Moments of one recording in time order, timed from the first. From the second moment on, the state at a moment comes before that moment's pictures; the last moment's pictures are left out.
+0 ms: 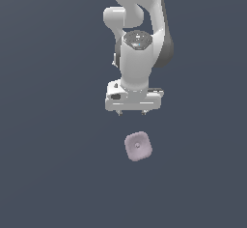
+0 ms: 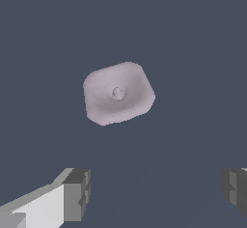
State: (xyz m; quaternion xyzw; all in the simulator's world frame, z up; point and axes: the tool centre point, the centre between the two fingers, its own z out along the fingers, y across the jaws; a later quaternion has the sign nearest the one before) arm 0.015 0.034 0.188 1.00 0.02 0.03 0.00
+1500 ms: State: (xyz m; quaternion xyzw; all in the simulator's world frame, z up) arm 0.023 0.041 0.172 1.00 0.00 0.02 -0.02
